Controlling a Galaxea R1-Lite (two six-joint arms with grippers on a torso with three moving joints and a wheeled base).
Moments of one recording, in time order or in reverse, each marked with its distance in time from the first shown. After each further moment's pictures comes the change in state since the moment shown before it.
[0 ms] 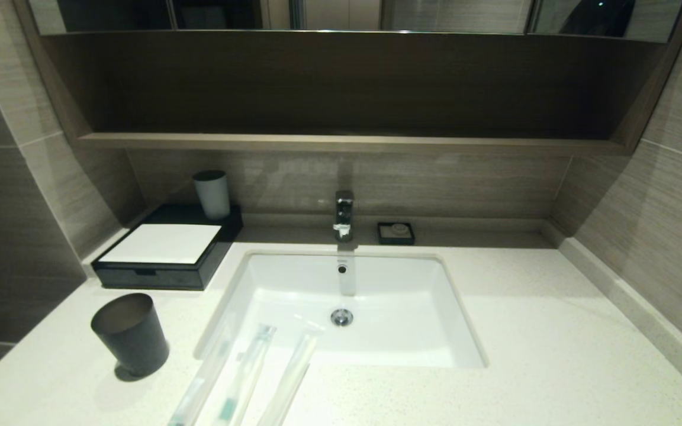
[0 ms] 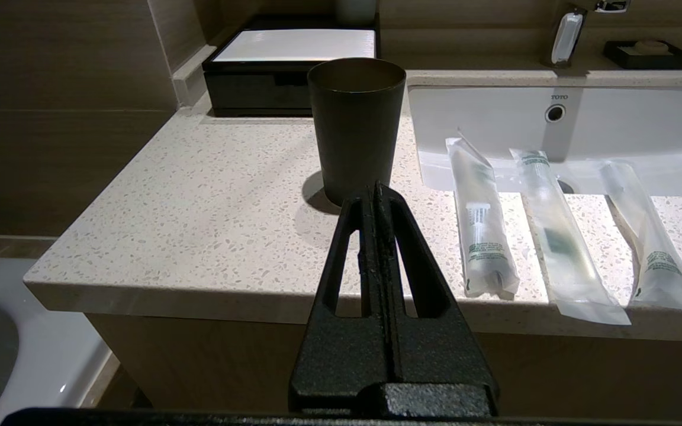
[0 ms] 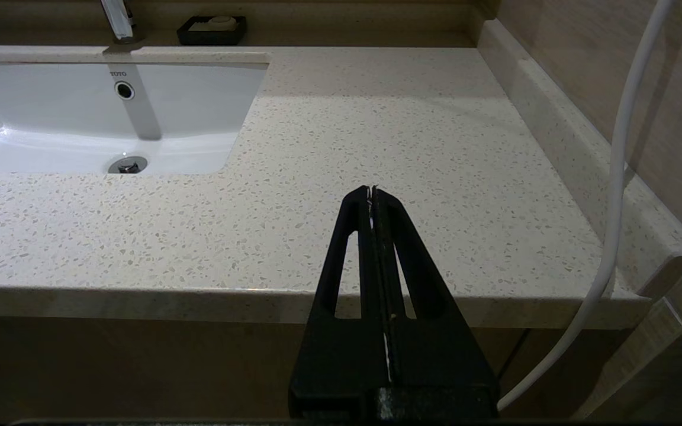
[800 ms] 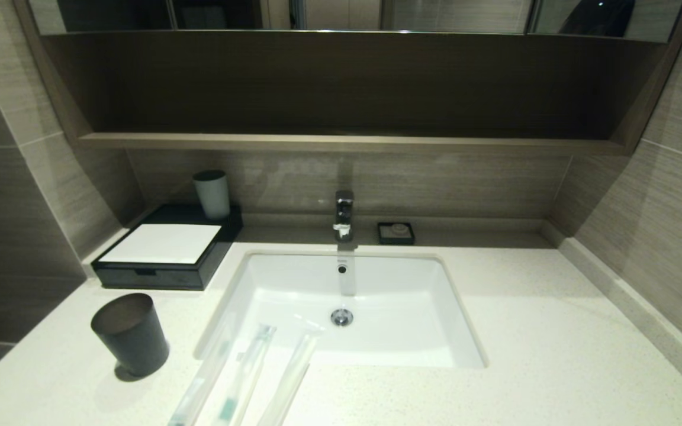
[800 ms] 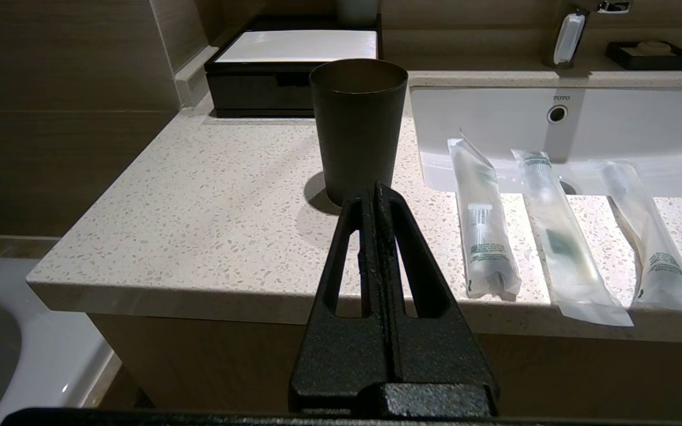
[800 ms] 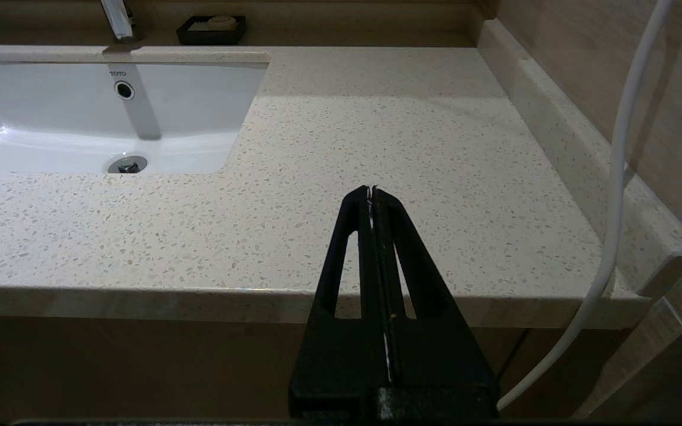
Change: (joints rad) left arm 0.000 0.000 0.000 -0.001 0.005 0.004; right arm 0.000 0.000 0.000 0.000 -0.001 0.000
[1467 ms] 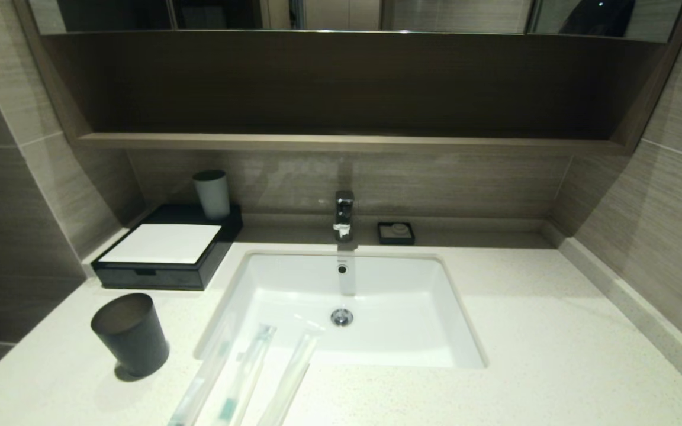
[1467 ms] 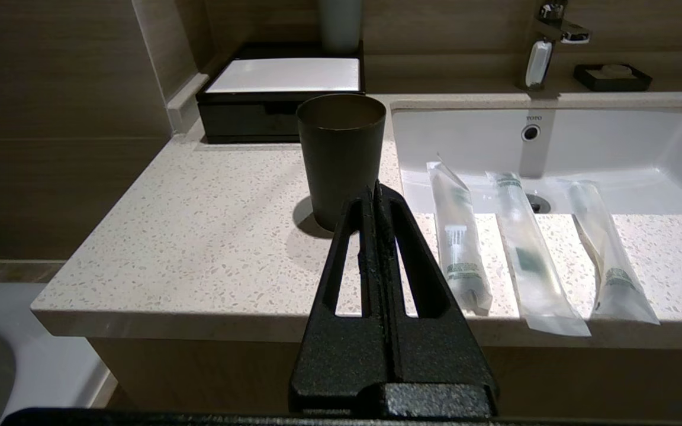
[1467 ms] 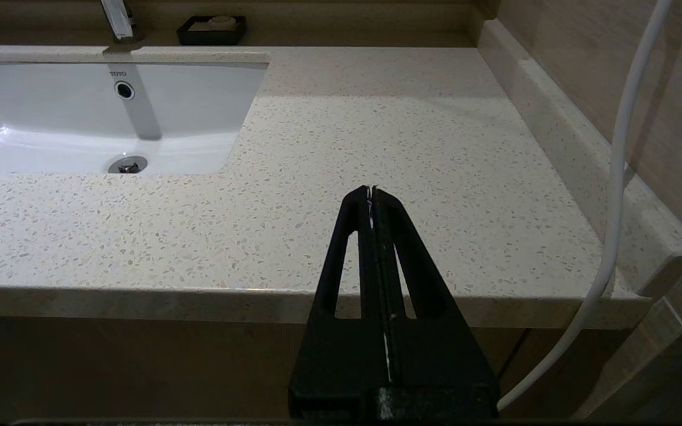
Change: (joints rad) left arm 0.000 0.000 -0.113 0.078 -0.034 -0.003; right arm 0.000 0.000 0.000 0.000 0.000 0.000
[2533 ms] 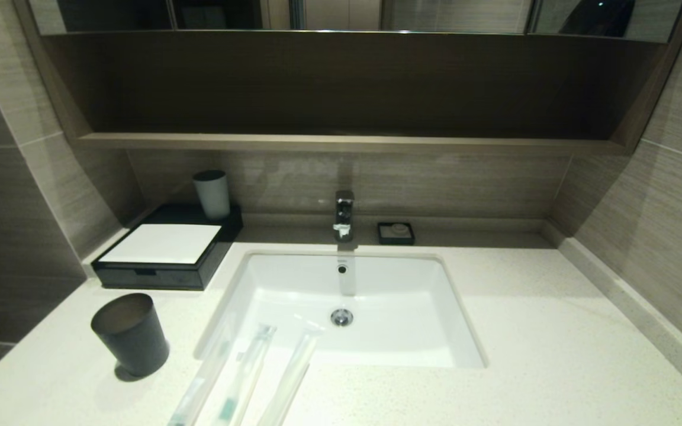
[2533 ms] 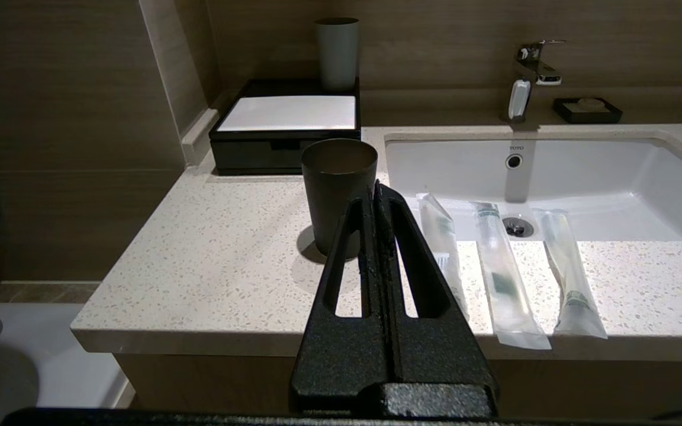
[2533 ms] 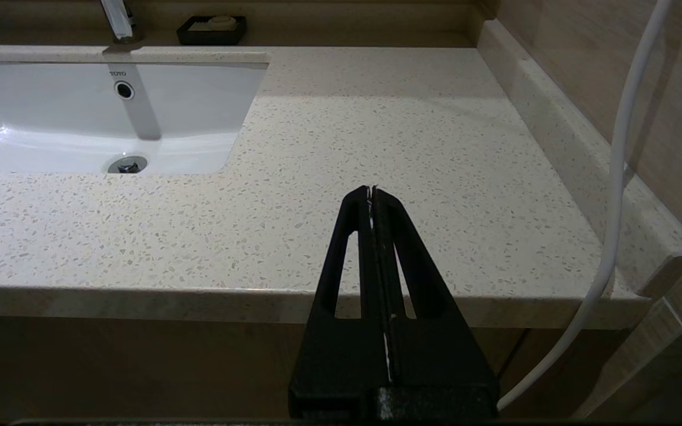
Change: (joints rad) left arm 0.001 0.000 -0.246 0.210 -0.007 -0.001; right arm 0.000 0.000 0.000 0.000 0.000 -0.001
